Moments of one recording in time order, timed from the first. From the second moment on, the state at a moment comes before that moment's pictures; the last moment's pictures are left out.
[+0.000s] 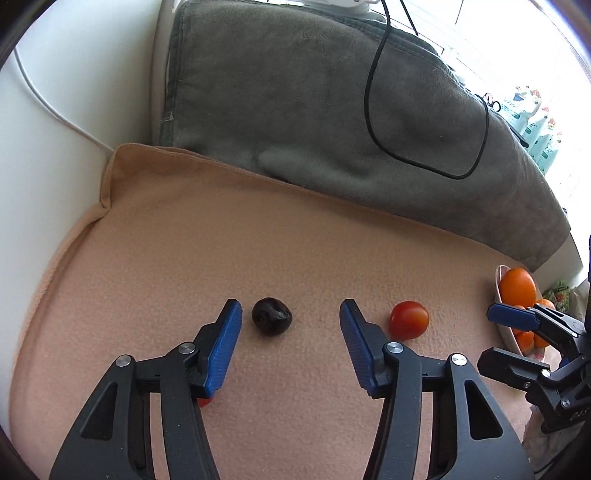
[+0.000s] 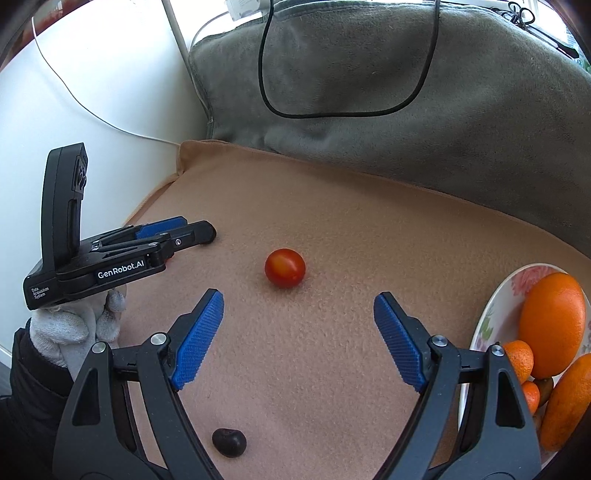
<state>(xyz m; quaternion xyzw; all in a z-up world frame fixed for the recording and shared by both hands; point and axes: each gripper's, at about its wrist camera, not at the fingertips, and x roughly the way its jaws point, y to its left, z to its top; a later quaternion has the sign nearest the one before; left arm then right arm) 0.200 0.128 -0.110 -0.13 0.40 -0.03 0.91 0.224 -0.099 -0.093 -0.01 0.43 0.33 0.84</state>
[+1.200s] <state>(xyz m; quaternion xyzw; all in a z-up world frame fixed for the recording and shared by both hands) 0.218 0.130 -0.130 -0.12 0.41 -0.03 0.90 0.259 -0.053 -0.126 -0.05 0.46 0.33 0.82</state>
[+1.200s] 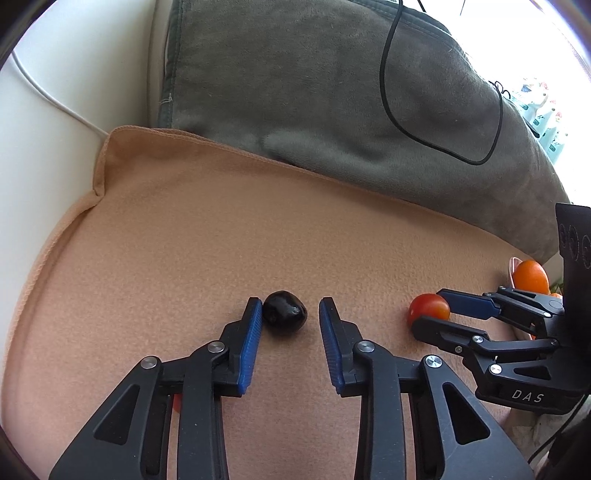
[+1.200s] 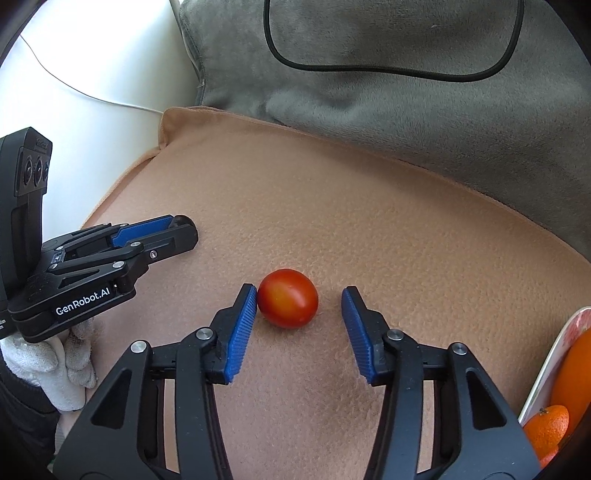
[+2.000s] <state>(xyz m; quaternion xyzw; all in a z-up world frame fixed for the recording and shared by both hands) 0.195 0.117 -0.112 -0.11 0.39 -0.04 0.91 0.240 -0.060 -0.103 -0.05 0.43 0.34 0.84</state>
